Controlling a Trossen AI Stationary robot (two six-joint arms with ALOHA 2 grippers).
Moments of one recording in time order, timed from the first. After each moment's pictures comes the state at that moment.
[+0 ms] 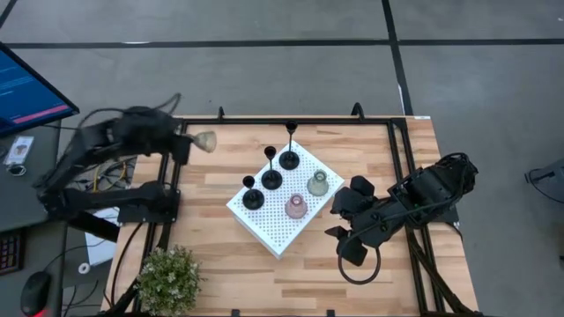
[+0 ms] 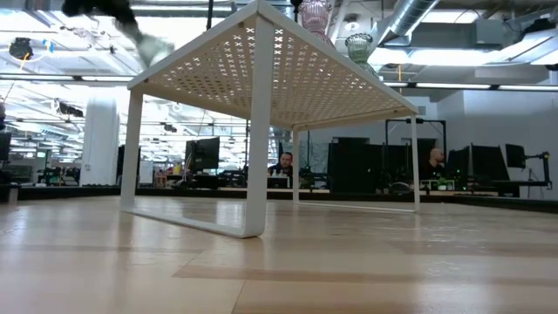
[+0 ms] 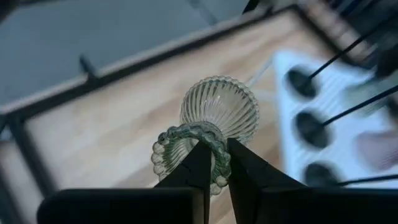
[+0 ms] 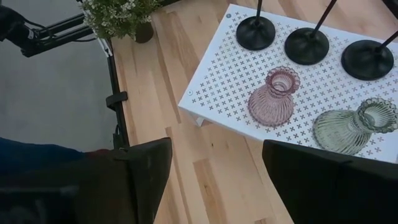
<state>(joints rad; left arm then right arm) 0.47 0.75 1.25 -1.20 -0.14 -0.44 0.57 1.78 2.34 -1.54 0.39 0.79</state>
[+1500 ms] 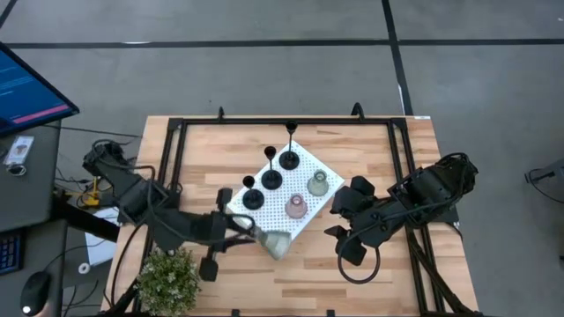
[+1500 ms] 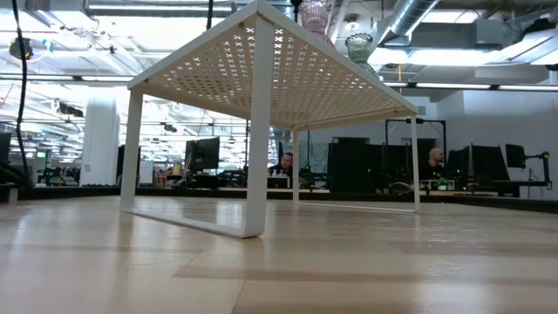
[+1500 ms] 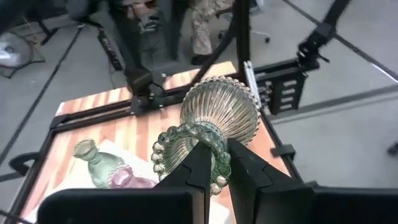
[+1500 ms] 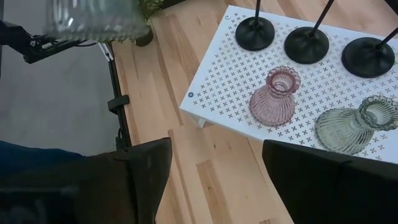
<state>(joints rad) -0.72 1.42 1.74 -0.74 -0.57 -0.02 0.57 1.78 2.34 -1.53 0.40 0.81</state>
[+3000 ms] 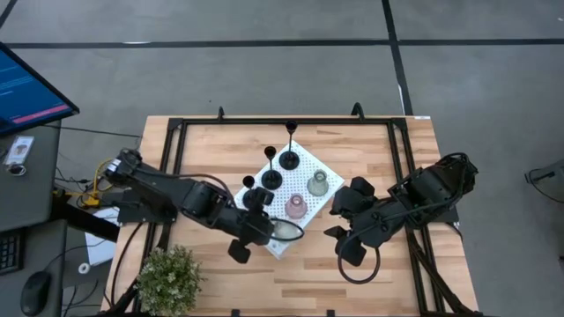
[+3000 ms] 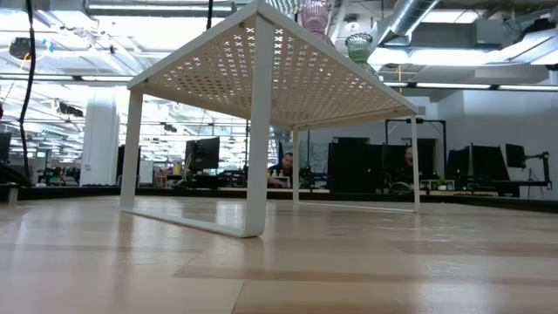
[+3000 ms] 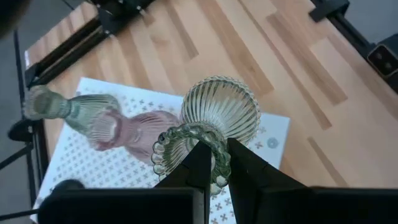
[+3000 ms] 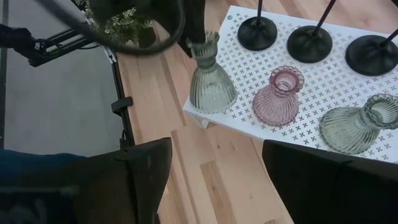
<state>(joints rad) -0.50 1.63 1.74 -0.98 -0.35 0.26 0.57 1.78 2.34 -1.53 0.39 0.83</state>
